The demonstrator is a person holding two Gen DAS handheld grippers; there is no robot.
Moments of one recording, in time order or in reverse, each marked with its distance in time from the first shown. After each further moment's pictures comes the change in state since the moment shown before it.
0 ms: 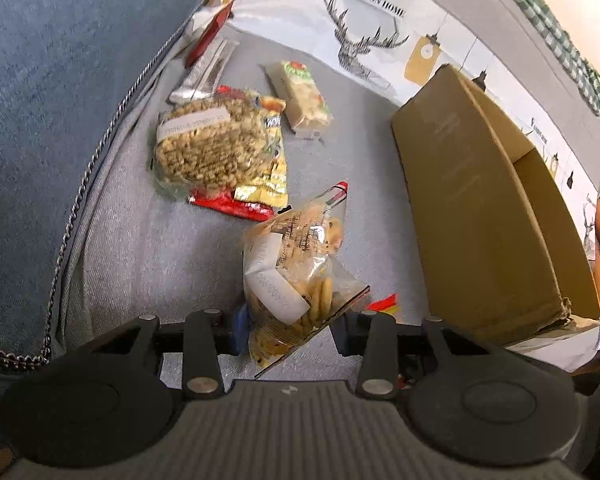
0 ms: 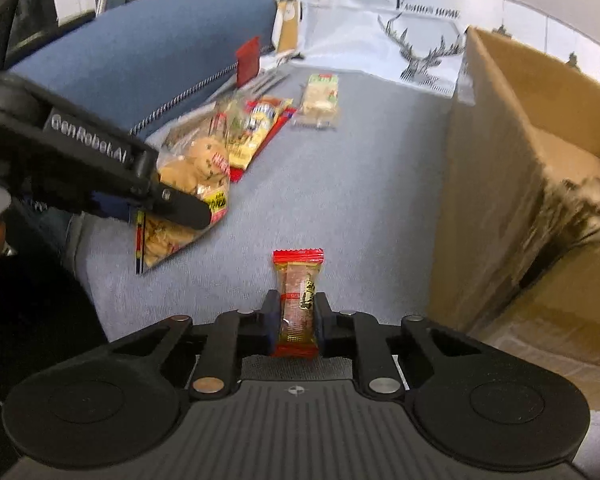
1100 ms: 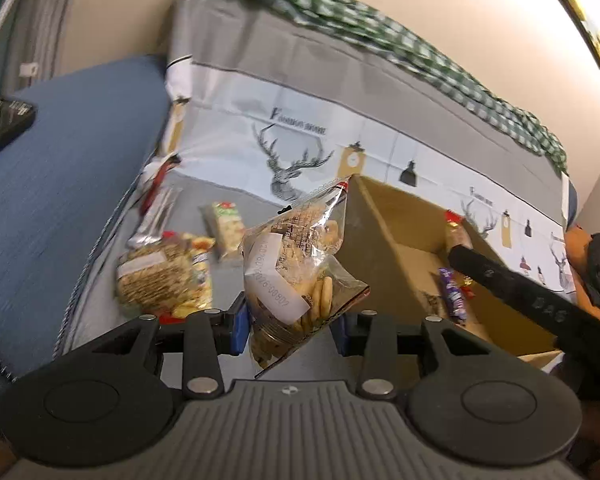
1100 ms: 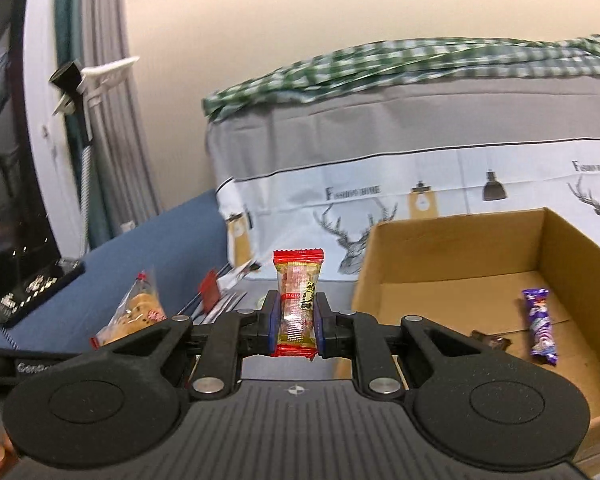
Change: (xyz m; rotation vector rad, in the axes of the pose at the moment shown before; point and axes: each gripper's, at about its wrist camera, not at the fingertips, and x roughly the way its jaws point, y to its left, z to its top) left arm -0.078 -0.075 -0.017 0.136 -0.385 -0.042; right arm -0.108 -0.077 0.033 0.206 -0.527 -0.004
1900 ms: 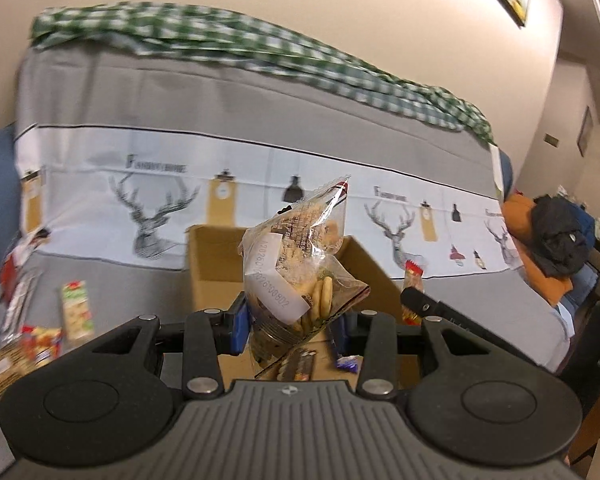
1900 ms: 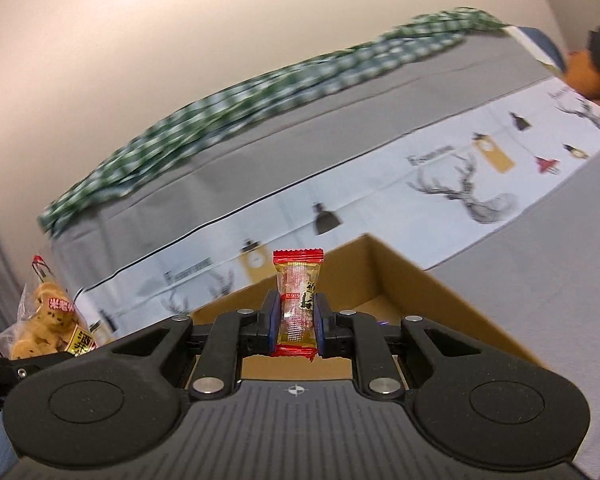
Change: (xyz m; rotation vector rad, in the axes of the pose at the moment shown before) left arm 0.051 -0.168 0.056 0.192 -0.015 -0.175; right arm -0.024 -0.133 0.026 0.322 -0.155 -0.358
